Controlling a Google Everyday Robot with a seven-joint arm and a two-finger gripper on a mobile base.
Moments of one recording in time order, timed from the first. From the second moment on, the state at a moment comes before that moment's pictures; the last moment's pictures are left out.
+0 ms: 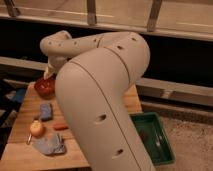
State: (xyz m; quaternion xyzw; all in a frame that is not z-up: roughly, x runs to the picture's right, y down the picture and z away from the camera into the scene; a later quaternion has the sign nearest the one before) arm -0.255 -0.081 0.790 -0.26 0.02 0.66 0.70
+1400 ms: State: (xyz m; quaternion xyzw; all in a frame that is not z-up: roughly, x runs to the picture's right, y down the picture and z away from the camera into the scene) arm -0.315 -0.029 0.871 -0.40 -0.02 0.65 0.65
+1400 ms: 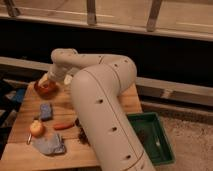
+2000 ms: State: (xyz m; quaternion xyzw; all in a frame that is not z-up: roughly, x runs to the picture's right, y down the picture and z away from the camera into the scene) arm -0.347 -0.010 0.886 -0.41 -0.05 0.68 0.61
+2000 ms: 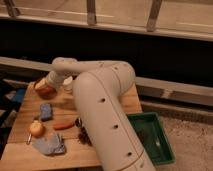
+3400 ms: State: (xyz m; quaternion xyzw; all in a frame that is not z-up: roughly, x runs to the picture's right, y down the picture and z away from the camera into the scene) arm -0.330 -0.008 0.968 -0.33 0.01 0.76 0.56
